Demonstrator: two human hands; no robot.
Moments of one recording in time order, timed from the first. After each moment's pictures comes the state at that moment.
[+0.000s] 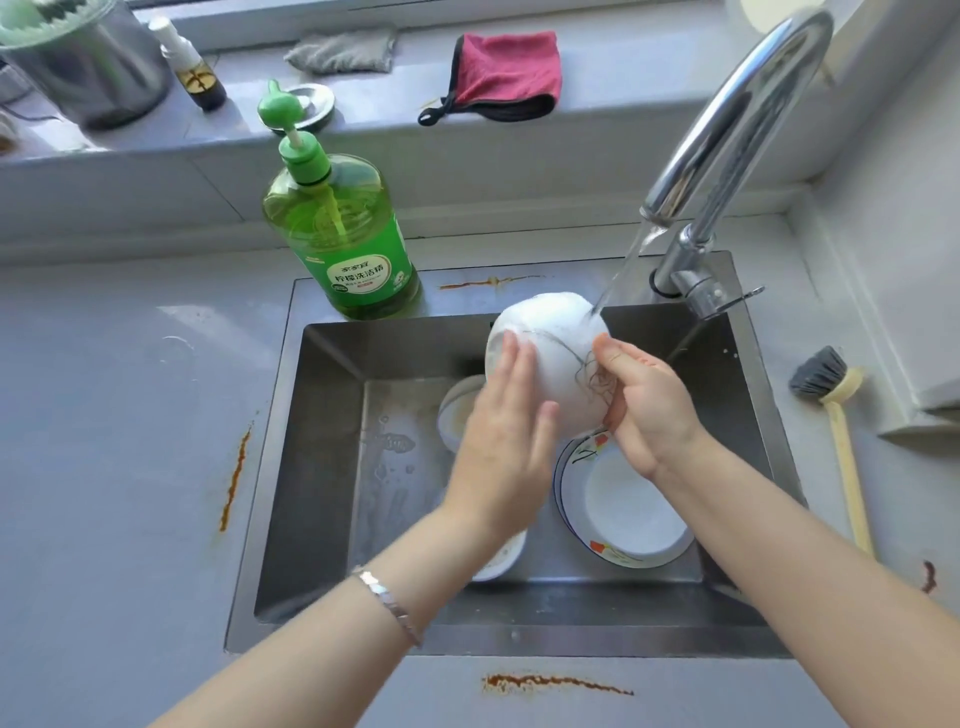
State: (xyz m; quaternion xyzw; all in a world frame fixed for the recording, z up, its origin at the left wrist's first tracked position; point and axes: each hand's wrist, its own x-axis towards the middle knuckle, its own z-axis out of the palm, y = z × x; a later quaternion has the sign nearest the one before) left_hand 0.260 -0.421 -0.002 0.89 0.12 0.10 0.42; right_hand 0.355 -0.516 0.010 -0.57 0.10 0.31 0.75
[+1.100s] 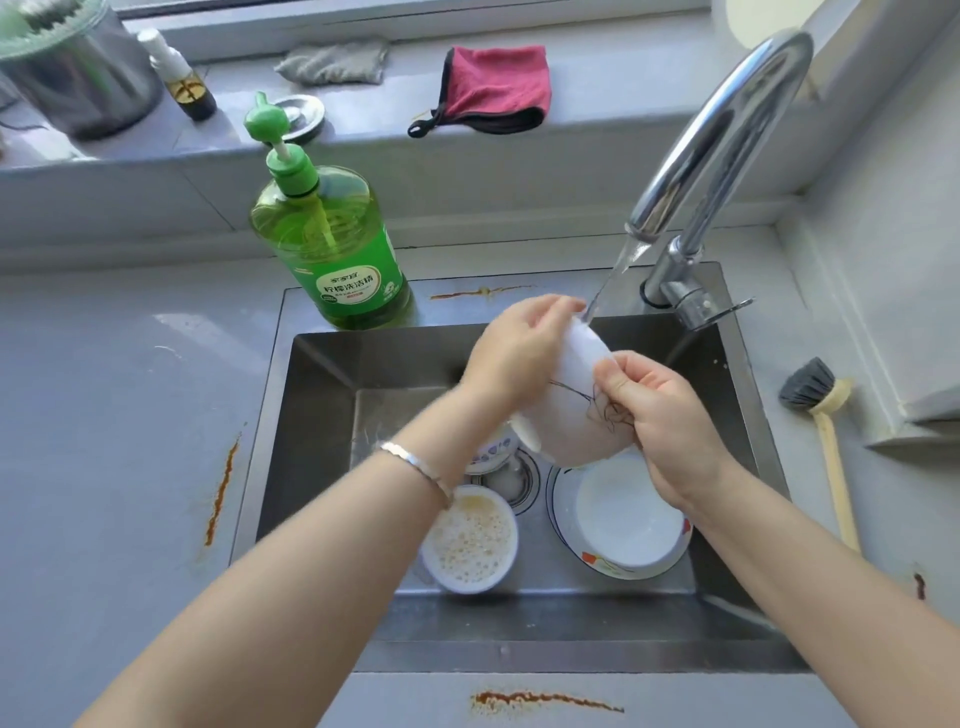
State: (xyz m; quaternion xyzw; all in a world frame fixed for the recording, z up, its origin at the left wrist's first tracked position) left_hand 0.351 -0.403 0.026 0.80 0.19 0.00 0.56; right_hand 0.351 -0.536 0.028 -0.65 0.00 0.28 0.70
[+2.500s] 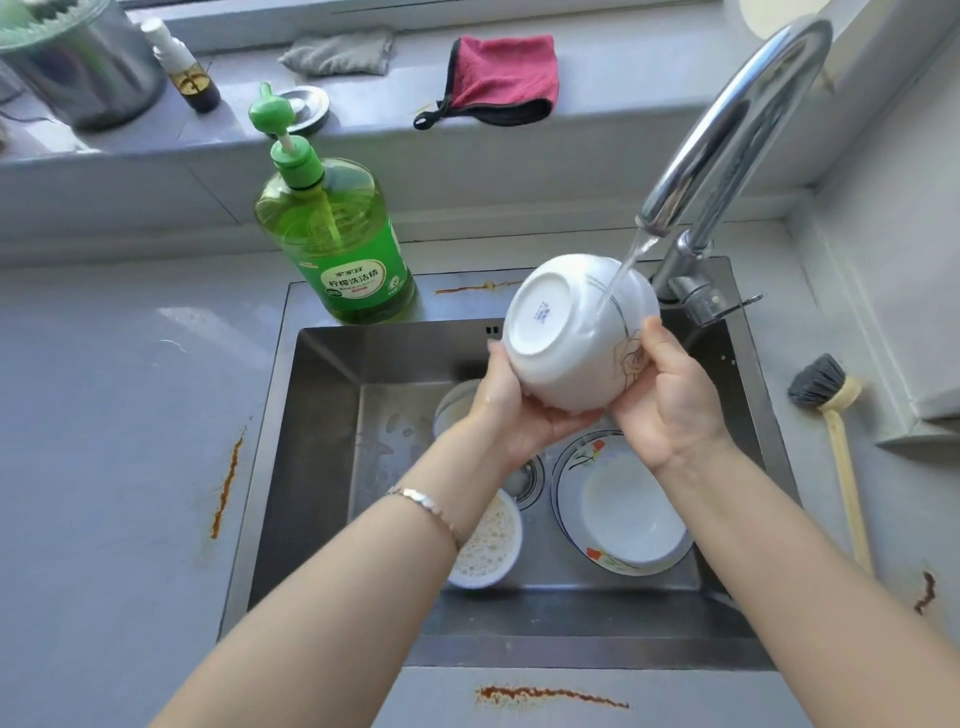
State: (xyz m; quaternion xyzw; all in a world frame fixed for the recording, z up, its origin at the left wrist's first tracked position) left_hand 0.336 -0.410 -0.005 0.28 0.43 -0.12 0.85; right_hand 0.372 -0.519 0.011 -0.41 0.15 0.25 0.87
